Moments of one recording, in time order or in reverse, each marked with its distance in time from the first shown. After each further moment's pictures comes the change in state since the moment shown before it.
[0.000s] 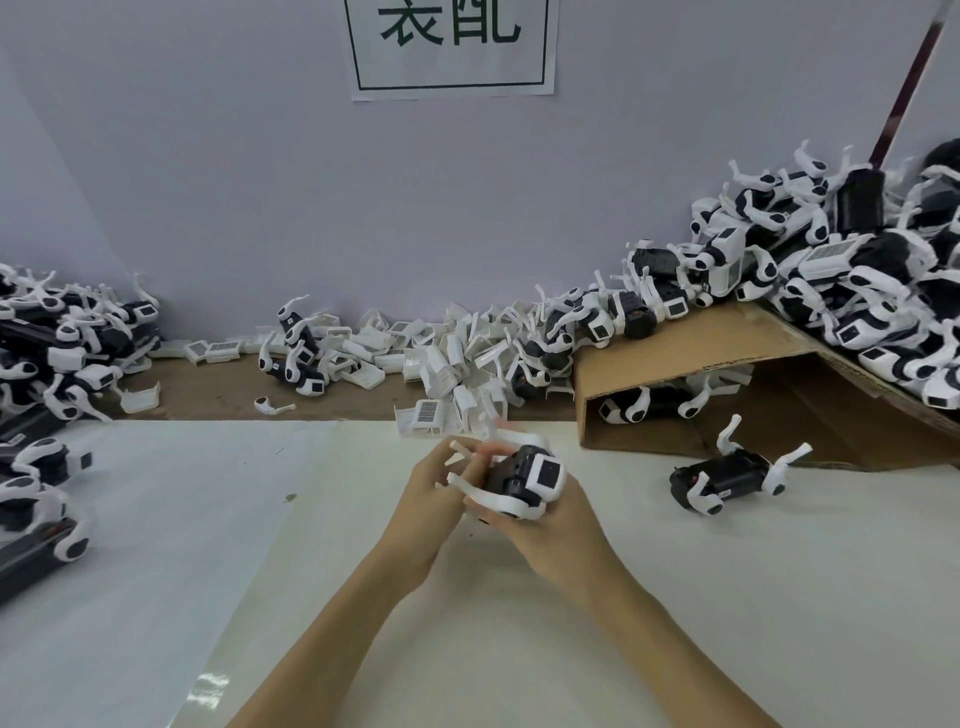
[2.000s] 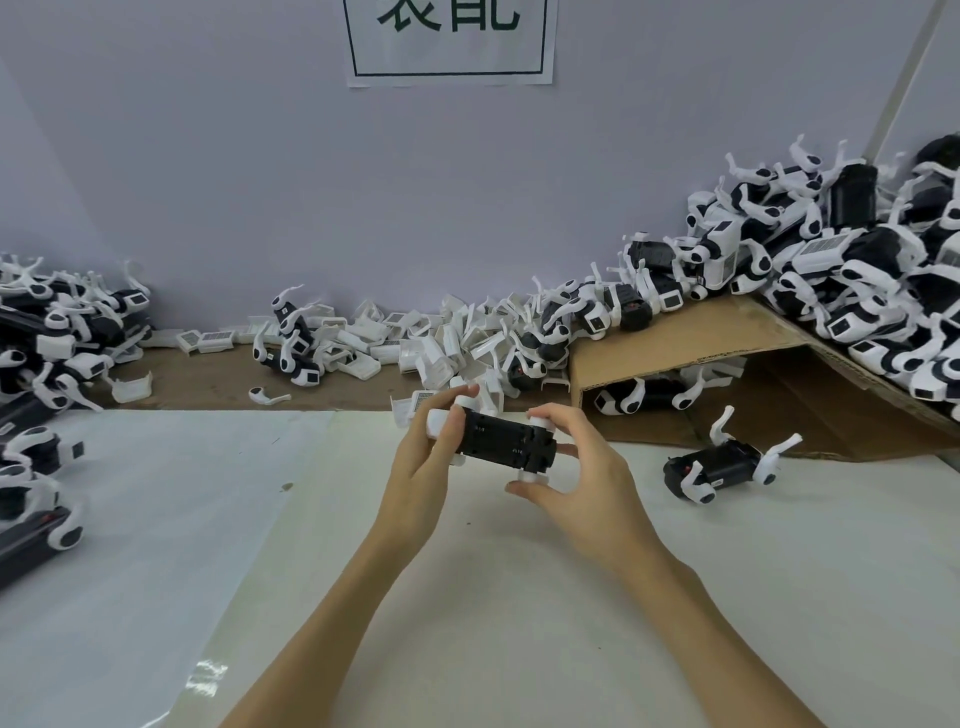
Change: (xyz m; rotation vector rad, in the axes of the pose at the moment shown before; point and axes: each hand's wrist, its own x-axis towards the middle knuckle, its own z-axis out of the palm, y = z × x) left_hand -0.001 0.010 0.000 0.118 0.115 0.276; right_hand 0.001 0.001 -0.048 -0.675 0.113 -0.157
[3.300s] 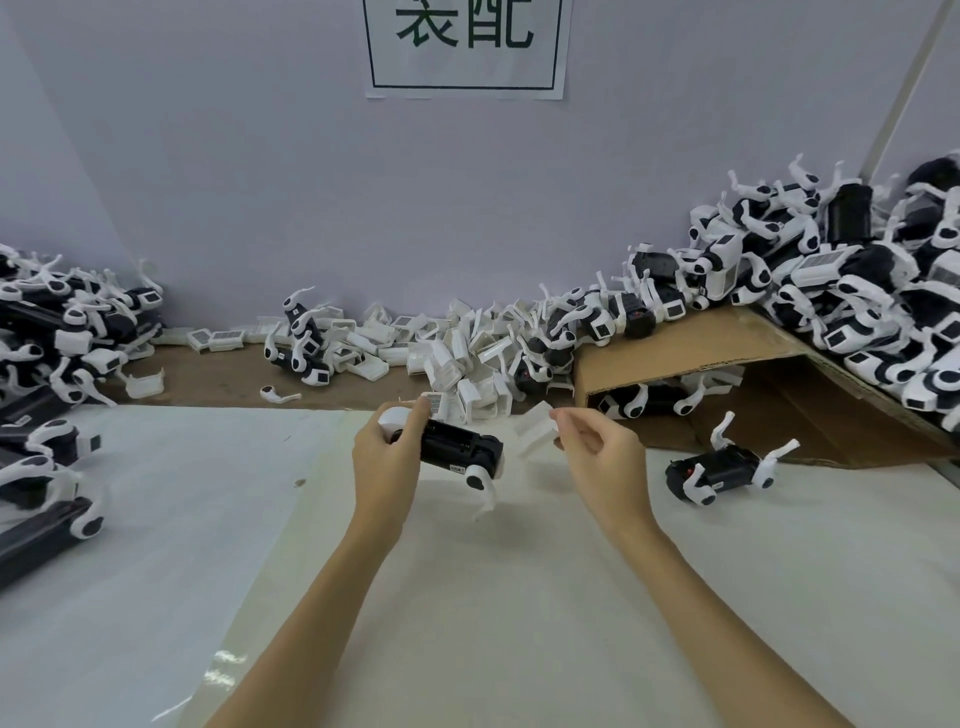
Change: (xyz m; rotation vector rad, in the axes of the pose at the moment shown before) left_hand 0.015 -0.008 -0.030 -0.018 0.367 -0.172; right_hand 0.022 0.002 0.007 0.205 0.294 0.215
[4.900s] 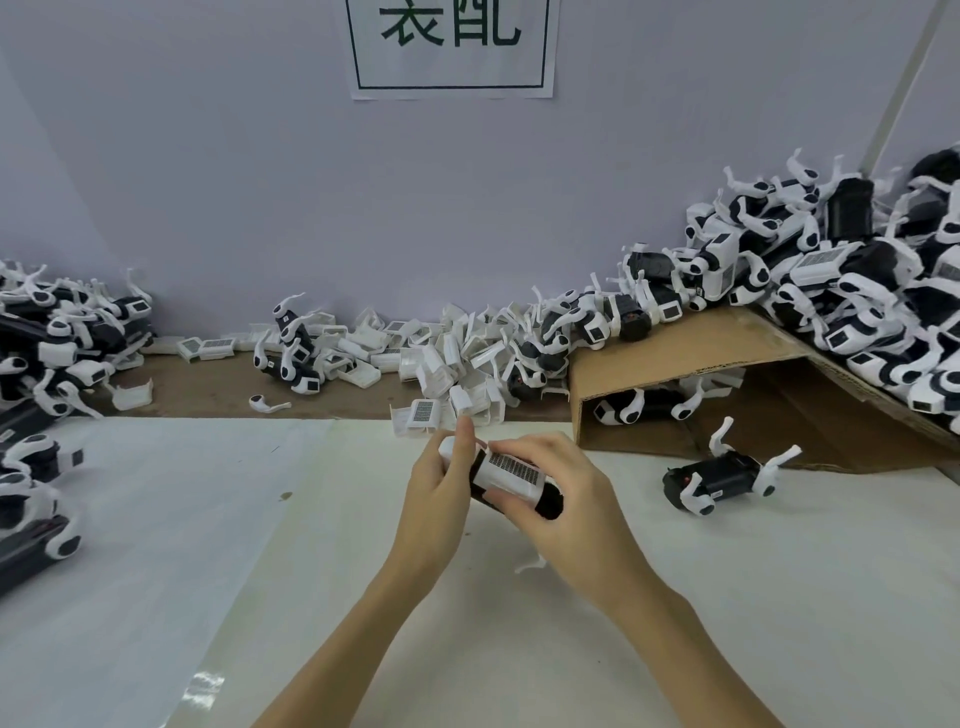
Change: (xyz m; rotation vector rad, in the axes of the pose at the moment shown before) left_hand -0.043 0.001 0.036 0.038 -0.264 -0.004; right_hand -0.041 -0.035 -0.006 -0.099 -0.301 -0.346
